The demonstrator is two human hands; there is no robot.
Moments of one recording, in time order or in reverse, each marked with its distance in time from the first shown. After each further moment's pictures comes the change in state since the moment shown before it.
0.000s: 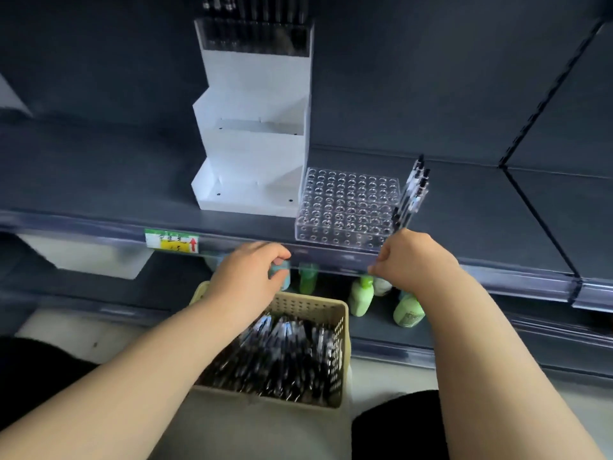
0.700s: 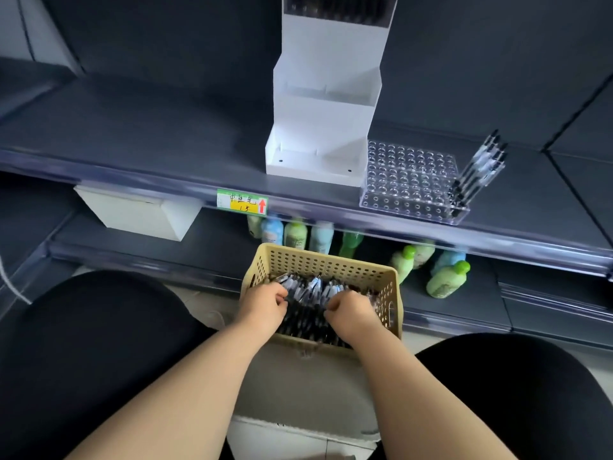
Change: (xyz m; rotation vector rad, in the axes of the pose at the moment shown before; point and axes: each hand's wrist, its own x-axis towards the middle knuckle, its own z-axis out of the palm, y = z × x) left_hand -0.074 -0.122 0.054 -0.139 -0.252 -0.387; right_hand -0.054 -0.102 0.180 0.295 -0.240 0.028
